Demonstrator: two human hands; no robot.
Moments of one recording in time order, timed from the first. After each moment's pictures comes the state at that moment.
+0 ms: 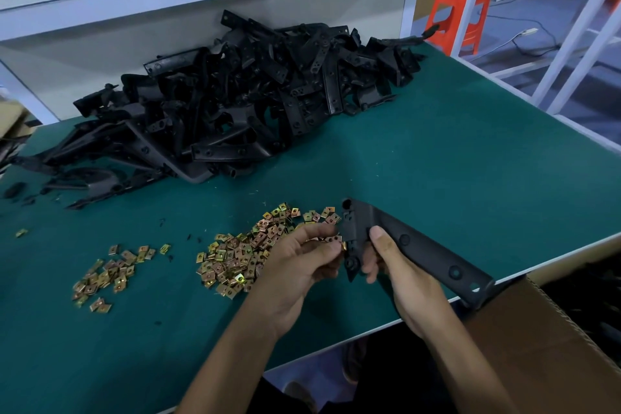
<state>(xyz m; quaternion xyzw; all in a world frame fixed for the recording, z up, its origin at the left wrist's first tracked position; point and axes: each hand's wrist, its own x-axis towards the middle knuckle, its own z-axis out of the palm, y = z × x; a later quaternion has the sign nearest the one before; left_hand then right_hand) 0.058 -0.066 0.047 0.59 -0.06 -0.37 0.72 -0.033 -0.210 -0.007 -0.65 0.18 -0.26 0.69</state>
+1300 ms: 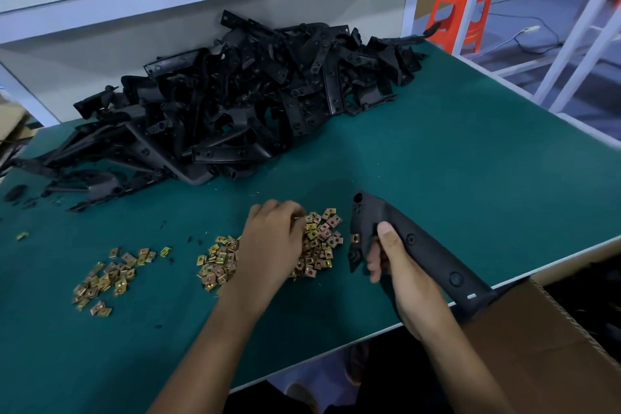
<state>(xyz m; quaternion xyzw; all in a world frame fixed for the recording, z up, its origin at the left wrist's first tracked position) 0.109 -0.063 0.040 0.93 -0.29 0.03 0.23 -0.028 -0.207 -0.011 -0.64 0.25 -0.23 0.69</state>
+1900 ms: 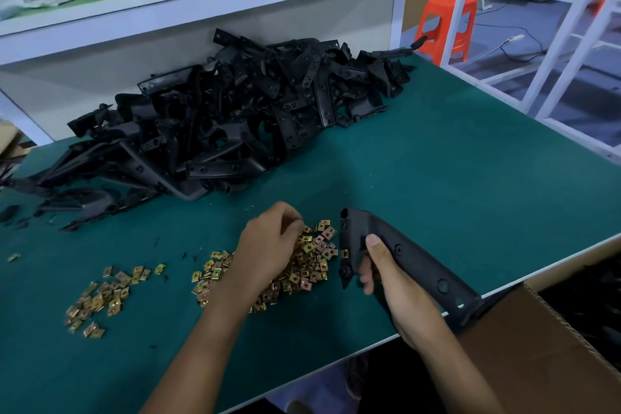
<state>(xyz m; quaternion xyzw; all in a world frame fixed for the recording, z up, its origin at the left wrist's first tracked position) 0.127 -0.072 0.051 0.91 -0.27 -0.07 0.31 -0.028 -0.207 -0.002 -0.66 0.25 -0.21 0.68</state>
